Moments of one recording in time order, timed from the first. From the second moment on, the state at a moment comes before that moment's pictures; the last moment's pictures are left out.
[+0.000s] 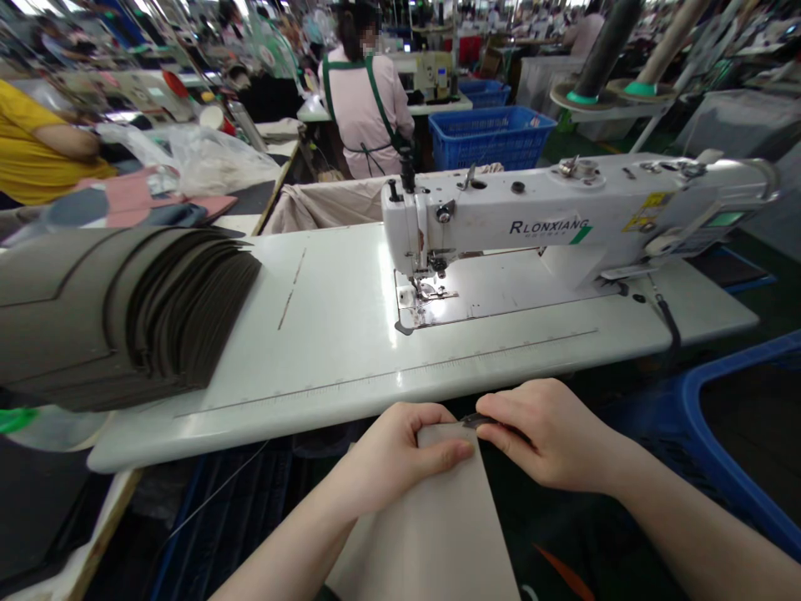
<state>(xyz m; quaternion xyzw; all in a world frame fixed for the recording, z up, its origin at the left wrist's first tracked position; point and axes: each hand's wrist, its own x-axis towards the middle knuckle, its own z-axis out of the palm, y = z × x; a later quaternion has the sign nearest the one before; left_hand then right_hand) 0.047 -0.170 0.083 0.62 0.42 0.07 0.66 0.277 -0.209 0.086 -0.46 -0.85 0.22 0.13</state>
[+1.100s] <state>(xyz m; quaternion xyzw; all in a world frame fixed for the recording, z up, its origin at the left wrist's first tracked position) 0.050 -0.168 0.079 0.61 0.41 0.09 0.67 0.280 -0.225 0.083 -0.53 -0.81 0.17 0.19</state>
